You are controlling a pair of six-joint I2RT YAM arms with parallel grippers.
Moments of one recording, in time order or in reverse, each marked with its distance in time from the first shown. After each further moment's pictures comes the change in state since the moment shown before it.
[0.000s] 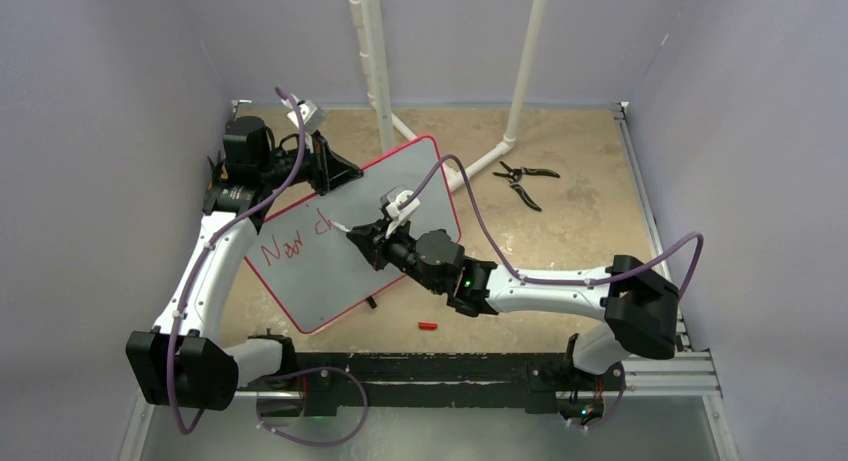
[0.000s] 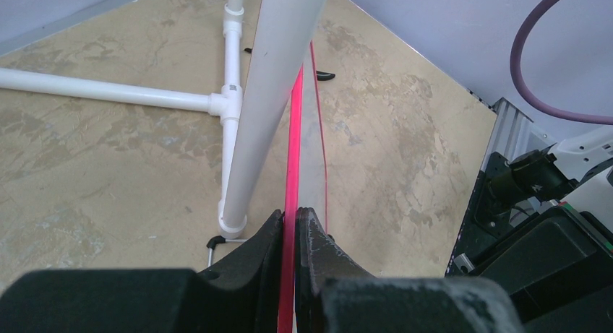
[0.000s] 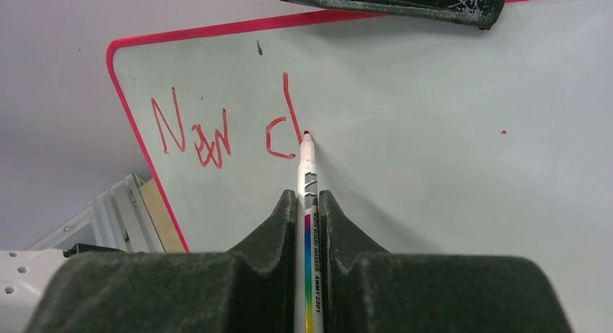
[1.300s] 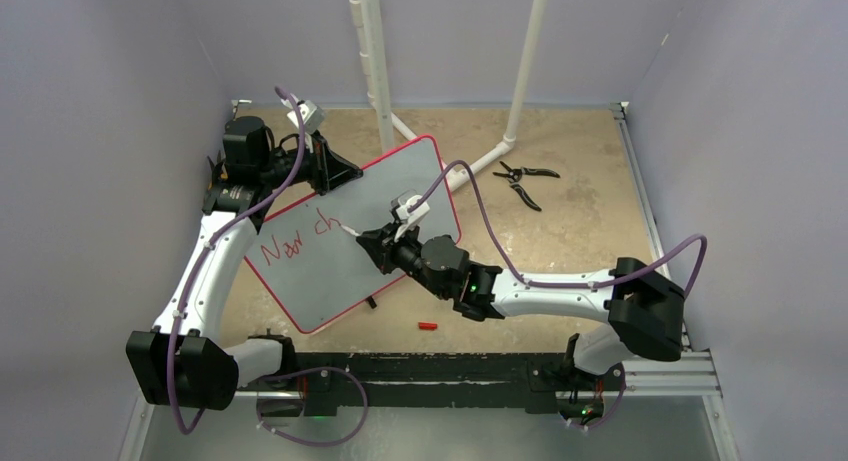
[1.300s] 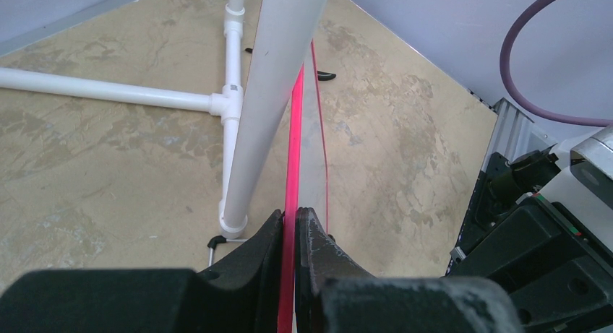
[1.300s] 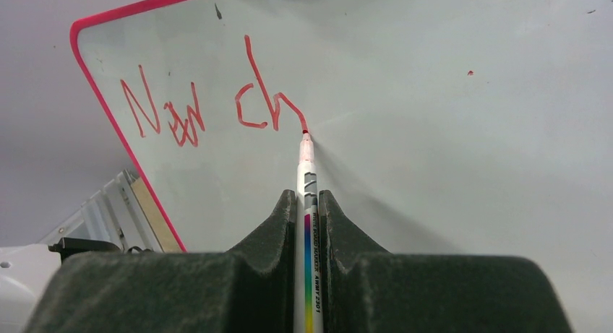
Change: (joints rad) left arm 0.002 0.001 0.000 0.001 0.001 0.000; right arm 0.001 -0.029 -0.069 -0.001 0.051 0.061
